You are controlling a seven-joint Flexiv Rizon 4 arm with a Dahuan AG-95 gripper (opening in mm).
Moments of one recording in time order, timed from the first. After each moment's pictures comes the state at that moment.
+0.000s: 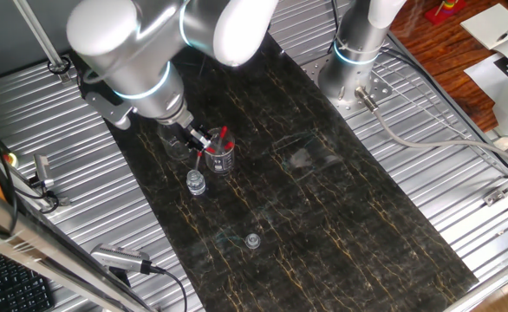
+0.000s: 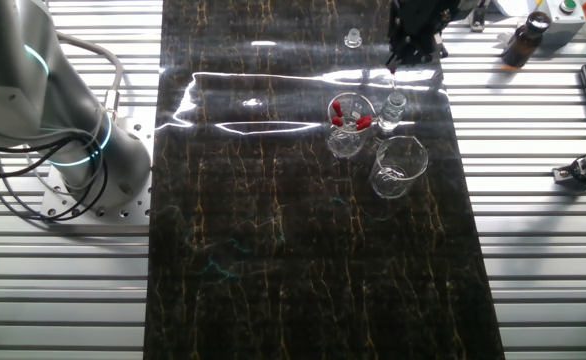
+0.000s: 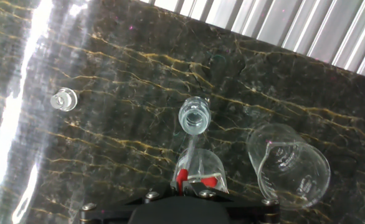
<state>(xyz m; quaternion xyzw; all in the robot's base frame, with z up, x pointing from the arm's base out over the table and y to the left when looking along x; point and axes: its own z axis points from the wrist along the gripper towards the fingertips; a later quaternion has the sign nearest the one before) 0.524 0.110 0.184 0.20 -0.97 -0.02 0.11</state>
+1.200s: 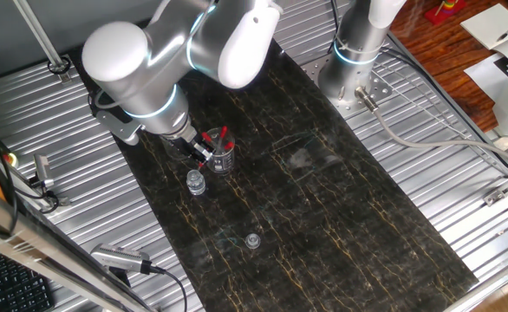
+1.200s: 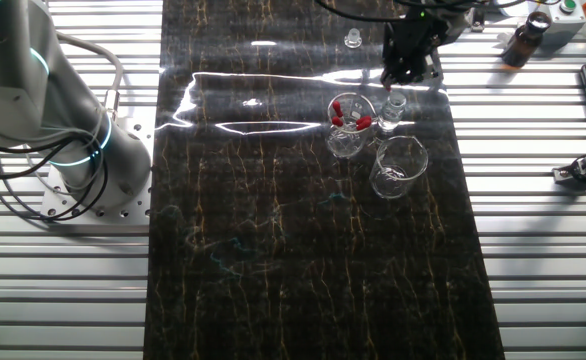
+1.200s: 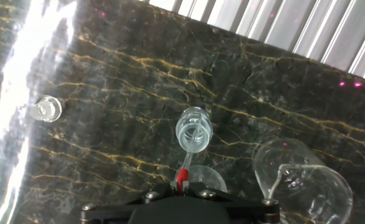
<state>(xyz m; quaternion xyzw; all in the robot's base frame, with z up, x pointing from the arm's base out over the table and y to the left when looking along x) 0.525 0.112 0.138 0.20 -0.97 -0.02 0.11</state>
